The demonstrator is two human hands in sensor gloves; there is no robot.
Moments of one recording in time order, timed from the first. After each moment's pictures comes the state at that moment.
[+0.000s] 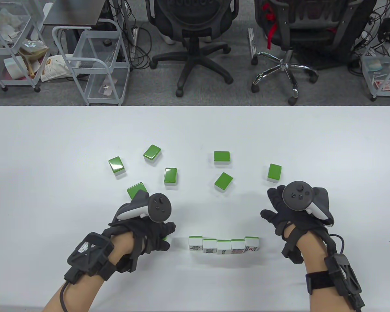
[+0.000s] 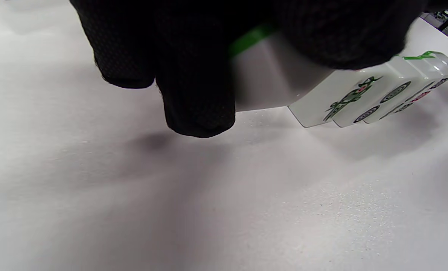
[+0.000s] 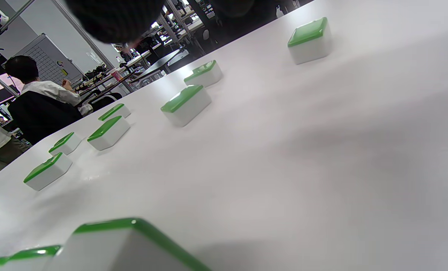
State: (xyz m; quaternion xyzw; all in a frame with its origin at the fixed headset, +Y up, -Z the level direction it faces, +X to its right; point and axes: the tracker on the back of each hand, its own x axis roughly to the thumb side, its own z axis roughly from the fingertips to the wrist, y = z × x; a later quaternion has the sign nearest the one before) left_hand -0.139 -0.725 -0.273 -0.37 -0.24 0.07 0.89; right_hand 0.234 -0.699 -0.289 0.06 0.16 0.96 0.23
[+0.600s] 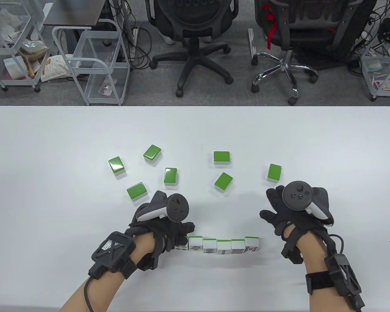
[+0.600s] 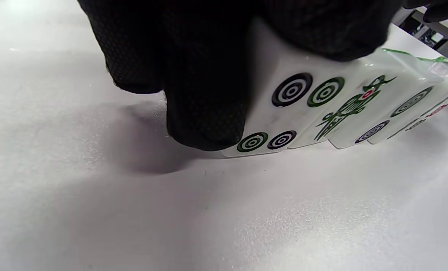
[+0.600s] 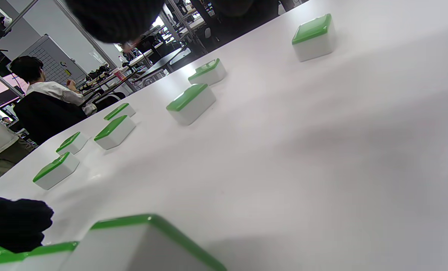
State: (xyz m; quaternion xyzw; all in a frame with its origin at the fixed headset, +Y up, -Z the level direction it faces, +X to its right) left_hand -0.111 -0.740 -0.281 -0.33 -0.23 0.10 0.91; right_hand 0.232 -0.699 -0.288 0.06 0.16 0.95 0.24
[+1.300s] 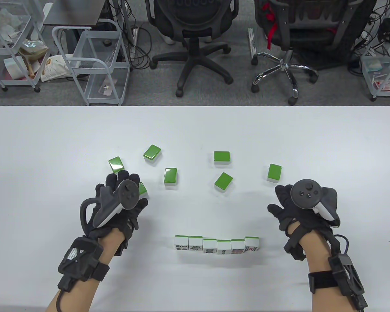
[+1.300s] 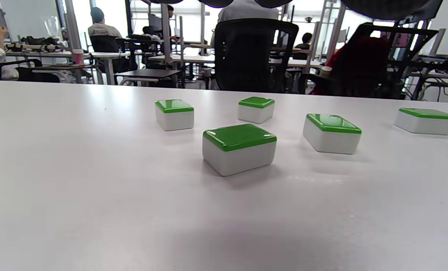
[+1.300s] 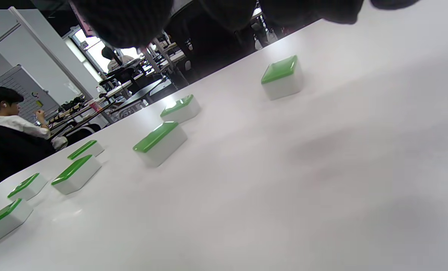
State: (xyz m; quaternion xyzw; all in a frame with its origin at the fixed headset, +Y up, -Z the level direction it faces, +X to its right) left_hand -0.232 -0.692 -0.288 -0.08 0.05 0.04 0.99; right_hand 0.257 -0.692 -0.292 -0.01 0.09 0.97 0.24
